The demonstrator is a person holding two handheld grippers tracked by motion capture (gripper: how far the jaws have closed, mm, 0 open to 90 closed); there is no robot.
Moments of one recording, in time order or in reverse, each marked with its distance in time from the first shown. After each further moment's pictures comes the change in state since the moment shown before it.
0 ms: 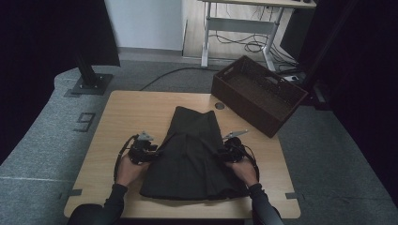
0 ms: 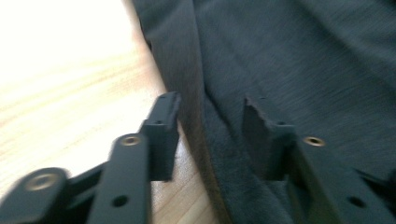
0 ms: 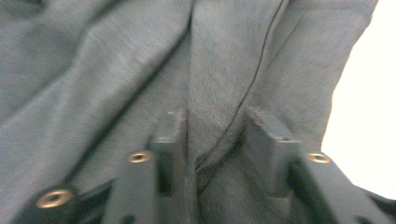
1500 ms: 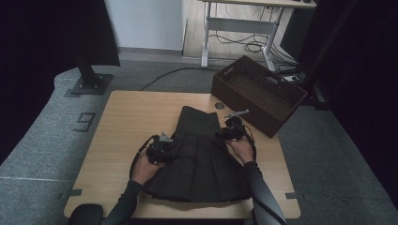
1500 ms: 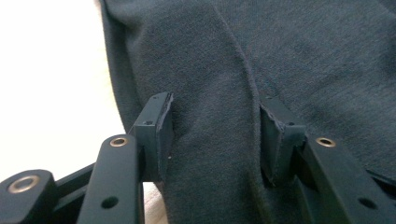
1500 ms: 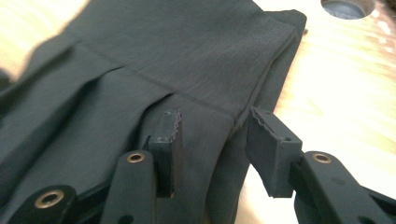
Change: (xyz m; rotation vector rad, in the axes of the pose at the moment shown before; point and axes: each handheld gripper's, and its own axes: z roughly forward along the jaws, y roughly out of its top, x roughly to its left) left arm -0.036 0.025 0.031 0.021 0.006 0.104; right arm -0.044 0.061 0.010 -0.045 -0.137 0.058
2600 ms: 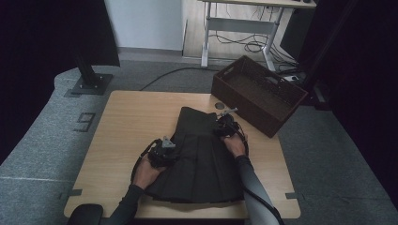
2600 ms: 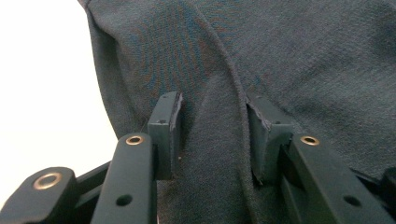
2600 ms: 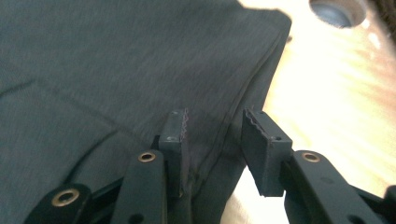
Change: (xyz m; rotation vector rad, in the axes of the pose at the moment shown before) left arm -0.015 -0.005 -0.001 -0.022 0.043 0.066; right arm -0.004 0.011 0.038 0.015 -0.116 -0.068
